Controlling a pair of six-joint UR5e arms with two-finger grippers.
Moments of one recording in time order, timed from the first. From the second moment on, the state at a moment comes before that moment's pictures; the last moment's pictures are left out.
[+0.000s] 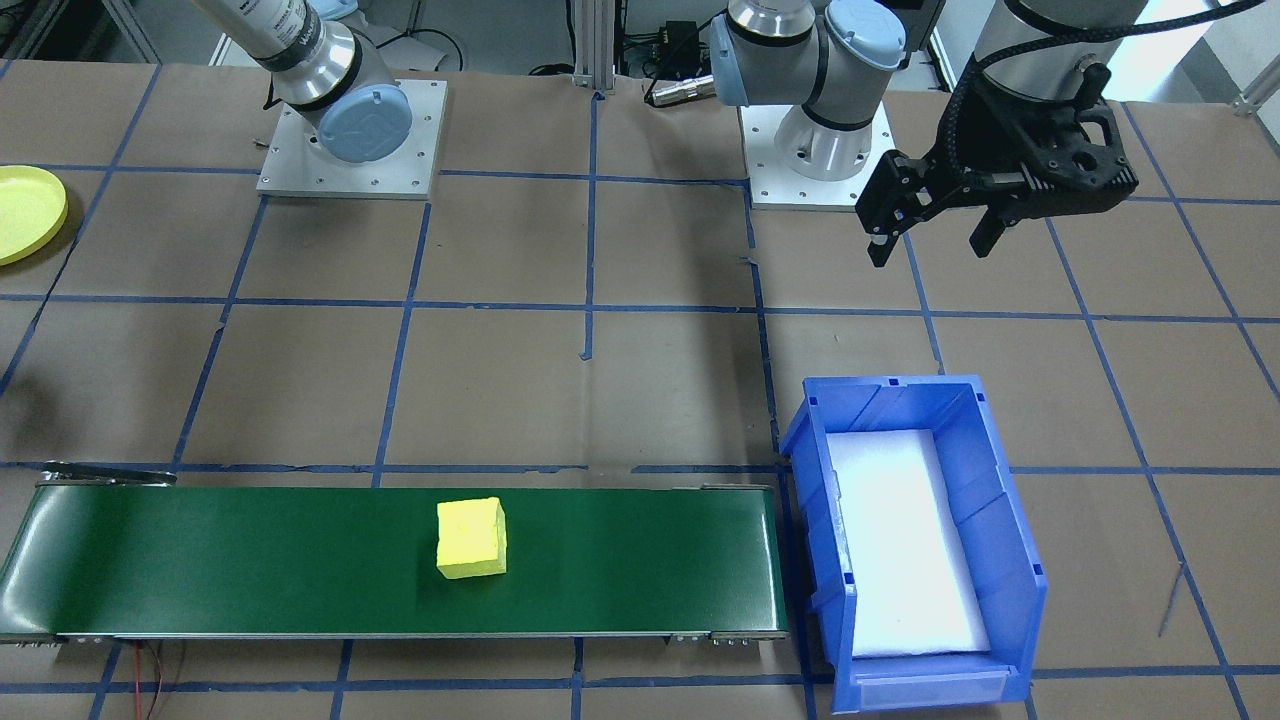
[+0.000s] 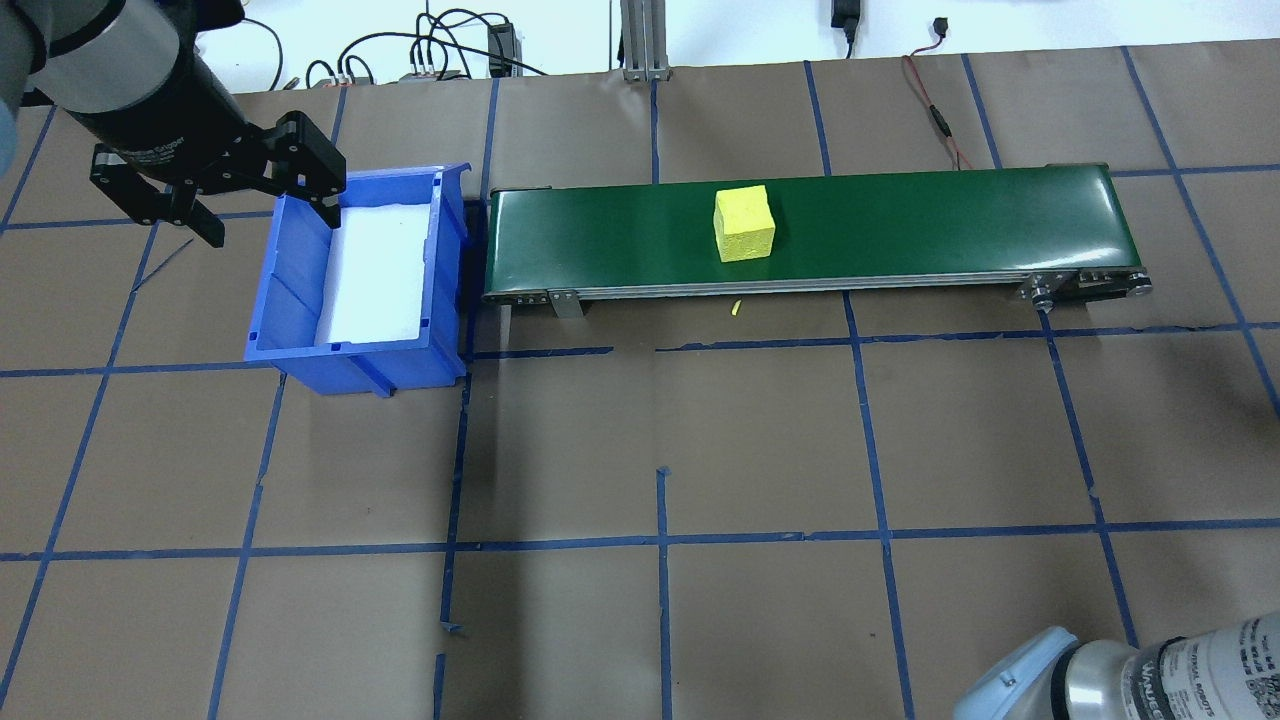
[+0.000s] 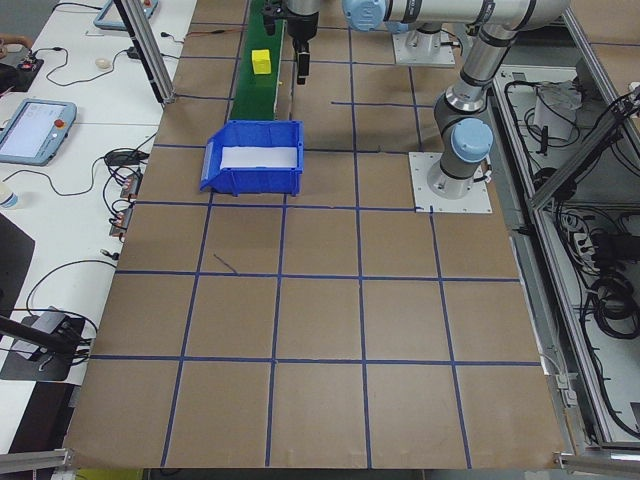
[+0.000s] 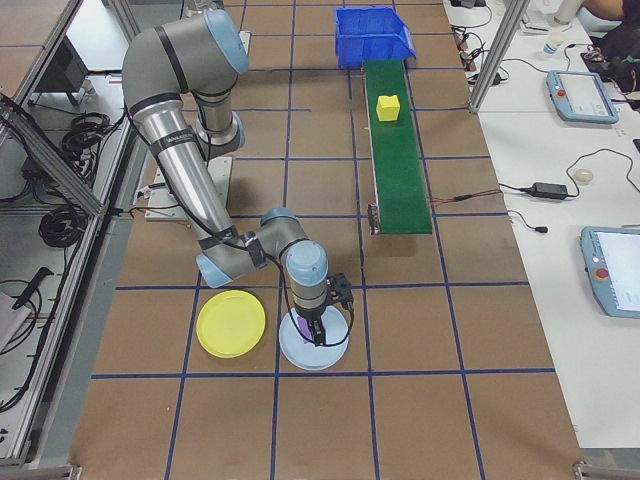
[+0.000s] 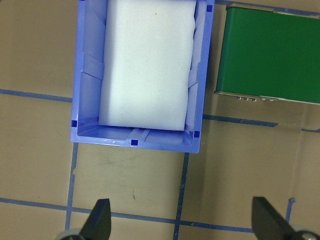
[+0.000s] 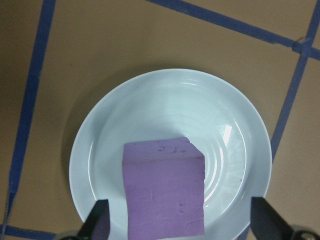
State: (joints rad) left arm -1.49 -1.53 -1.56 -1.56 1.58 -0.05; right arm 0.52 -1.19 1.77 -2.30 -1.60 -1.33
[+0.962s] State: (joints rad) left arm -1.49 -1.52 -1.56 -1.60 1.58 -0.05; right arm 0.95 -1.34 1.70 -2.01 -1.40 -0.61
